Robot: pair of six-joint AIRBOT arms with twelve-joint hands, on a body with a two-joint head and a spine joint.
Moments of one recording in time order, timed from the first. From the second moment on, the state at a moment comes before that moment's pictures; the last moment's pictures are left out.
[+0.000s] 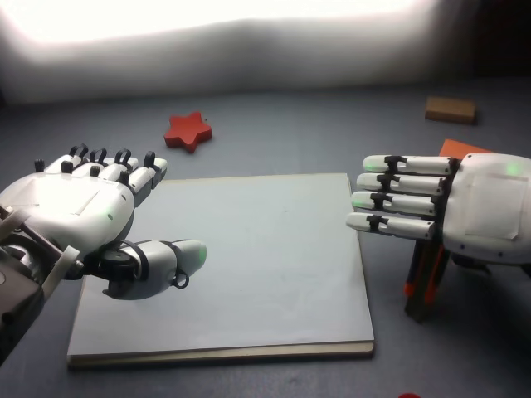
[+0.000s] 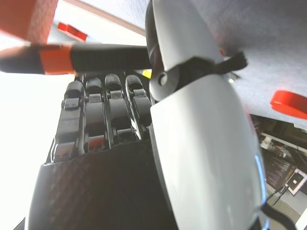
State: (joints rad) left arm 0.56 -0.88 0.64 -1.29 -0.91 2.13; right arm -0.71 -1.10 1.28 -0.60 0.69 -1.04
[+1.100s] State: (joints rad) left arm 0.56 -0.89 0.64 -1.27 -0.91 2.13; right arm -0.70 -1.17 1.34 -0.56 0.70 -1.07
